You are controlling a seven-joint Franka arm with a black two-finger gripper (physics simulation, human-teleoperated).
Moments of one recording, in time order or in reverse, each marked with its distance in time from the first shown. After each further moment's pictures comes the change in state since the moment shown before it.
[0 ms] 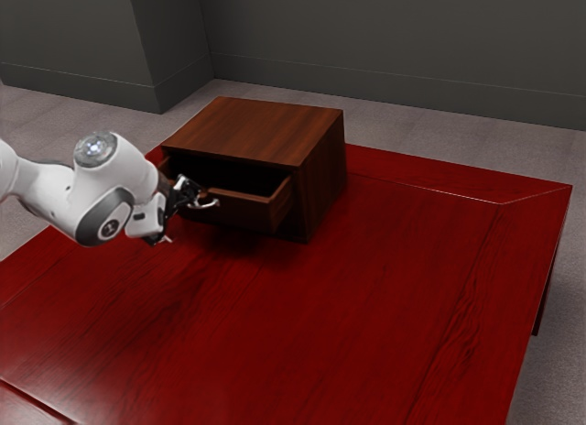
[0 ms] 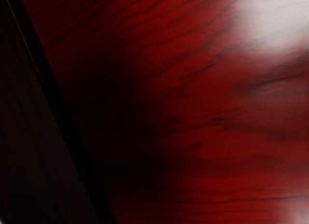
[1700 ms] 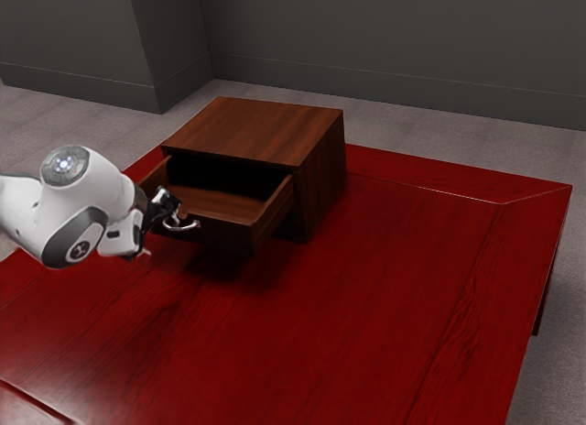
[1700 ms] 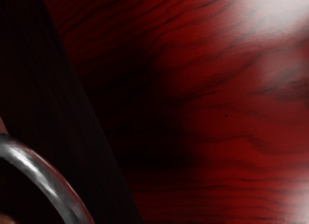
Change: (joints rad) arm 0.035 -0.250 -0.039 -0.232 0.002 0.019 -0.009
